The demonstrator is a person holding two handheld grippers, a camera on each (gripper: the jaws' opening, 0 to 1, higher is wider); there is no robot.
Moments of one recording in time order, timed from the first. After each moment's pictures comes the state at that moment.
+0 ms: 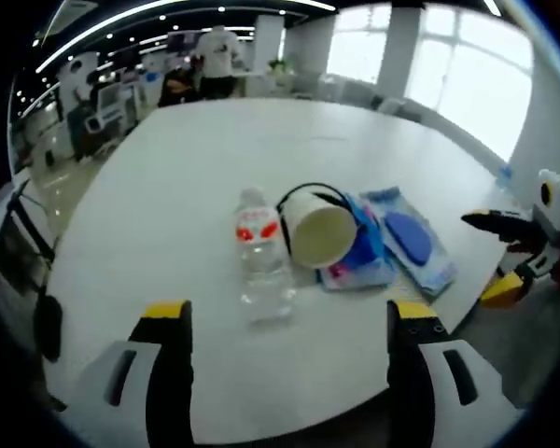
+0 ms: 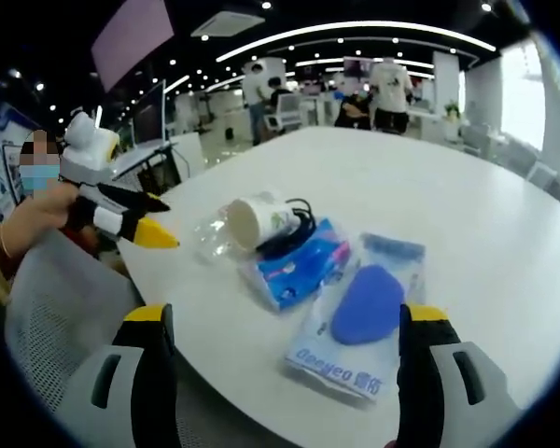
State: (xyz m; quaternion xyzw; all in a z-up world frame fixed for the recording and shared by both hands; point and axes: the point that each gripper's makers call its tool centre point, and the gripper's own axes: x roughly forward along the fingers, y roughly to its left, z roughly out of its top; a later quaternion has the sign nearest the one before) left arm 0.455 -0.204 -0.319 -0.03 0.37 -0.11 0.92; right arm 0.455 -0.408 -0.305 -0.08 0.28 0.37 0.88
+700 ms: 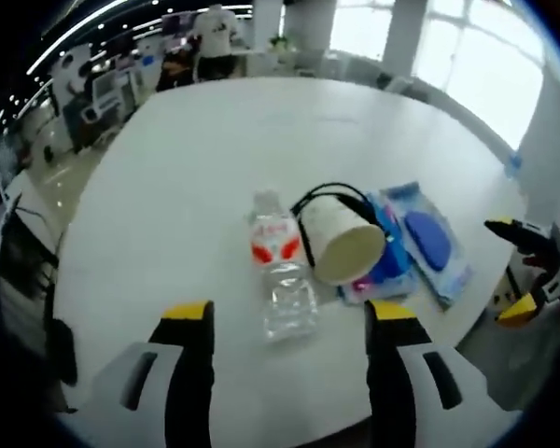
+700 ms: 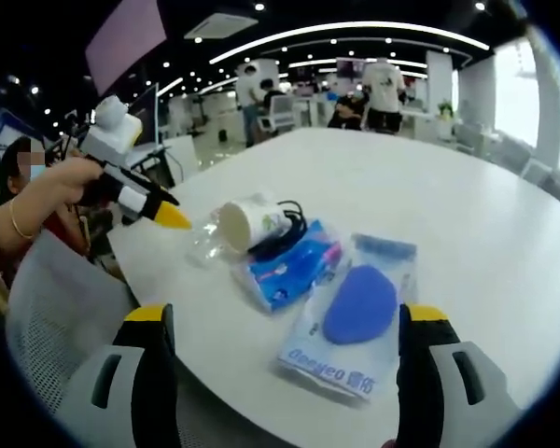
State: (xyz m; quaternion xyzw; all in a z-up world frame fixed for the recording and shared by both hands) left arm 0.490 -0.191 -0.321 -0.02 0.42 -0.10 0.90; right arm 0.460 -0.415 -0.304 -0.07 0.29 0.35 0.89
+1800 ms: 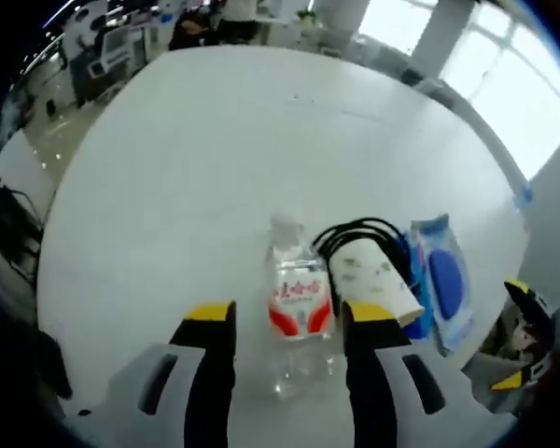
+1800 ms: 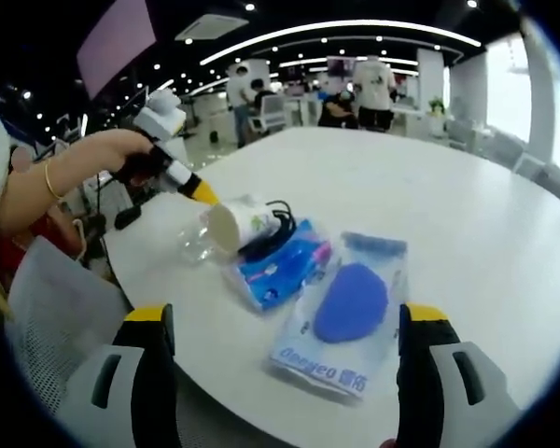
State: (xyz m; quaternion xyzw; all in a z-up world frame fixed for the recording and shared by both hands) left arm 0.551 -0.187 -0.342 -0.08 0.50 -0.07 0.86; right arm 0.464 -0.423 -0.303 -0.07 0.29 0.34 0.89
